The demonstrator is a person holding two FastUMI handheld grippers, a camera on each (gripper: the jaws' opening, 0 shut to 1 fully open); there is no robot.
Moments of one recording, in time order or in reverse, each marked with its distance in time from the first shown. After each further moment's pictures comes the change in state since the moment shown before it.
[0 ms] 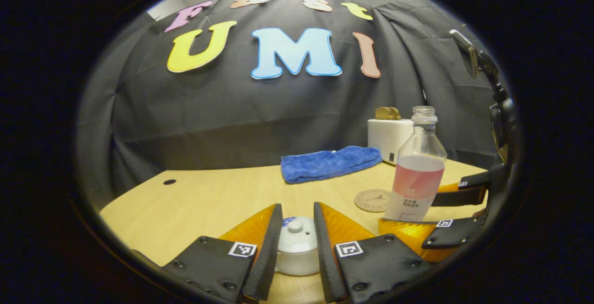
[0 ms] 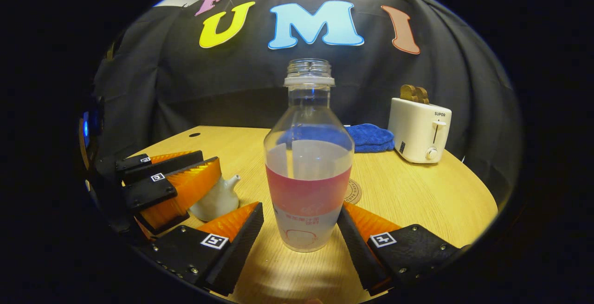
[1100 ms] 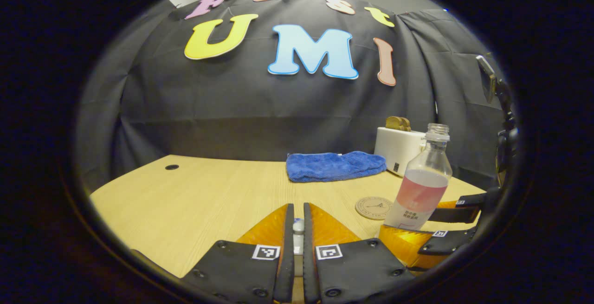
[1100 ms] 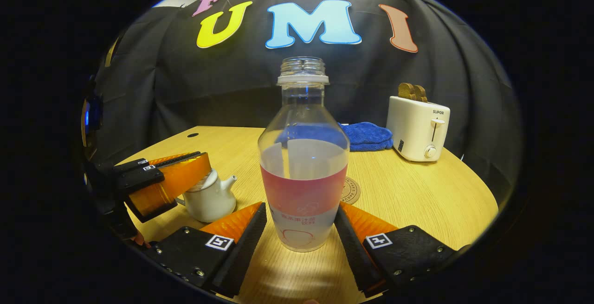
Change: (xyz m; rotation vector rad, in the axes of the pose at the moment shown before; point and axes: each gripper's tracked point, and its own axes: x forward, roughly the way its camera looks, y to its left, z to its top) left arm -0.003 0.008 0.000 -0.102 0.018 0.035; right arm -0.001 -0.002 0.000 0.014 0.008 -0.024
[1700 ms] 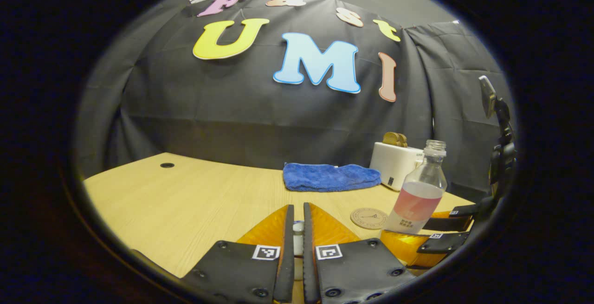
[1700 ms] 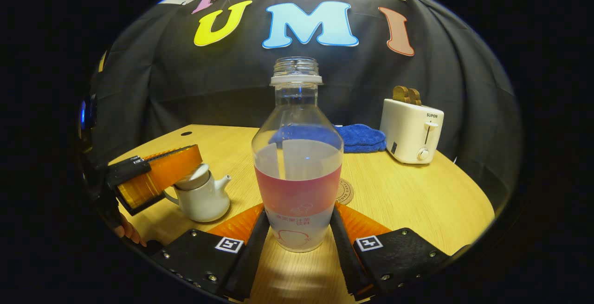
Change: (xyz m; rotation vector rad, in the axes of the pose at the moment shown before) left arm -0.002 0.006 0.013 -0.074 -0.083 -0.033; right arm 0.001 -0.008 0.003 -0.063 -0.012 -0.065
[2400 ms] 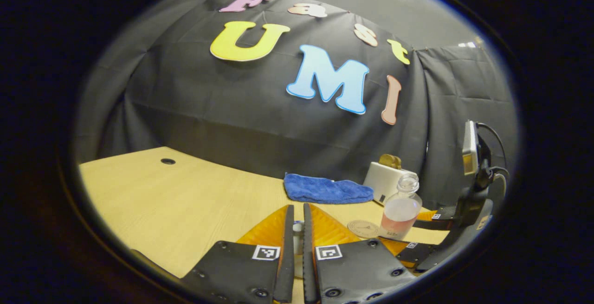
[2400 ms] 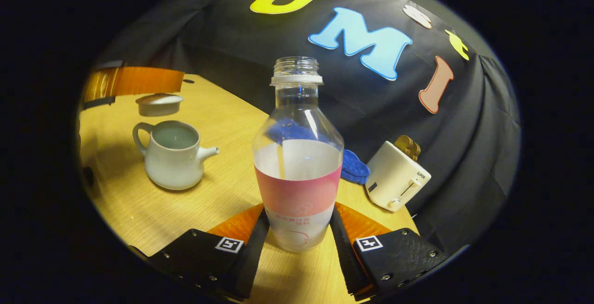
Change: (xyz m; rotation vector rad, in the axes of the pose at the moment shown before) left arm -0.023 0.040 0.021 -0.131 -0.052 -0.050; right arm 0.013 -0.016 0.009 -0.490 0.024 -0.120
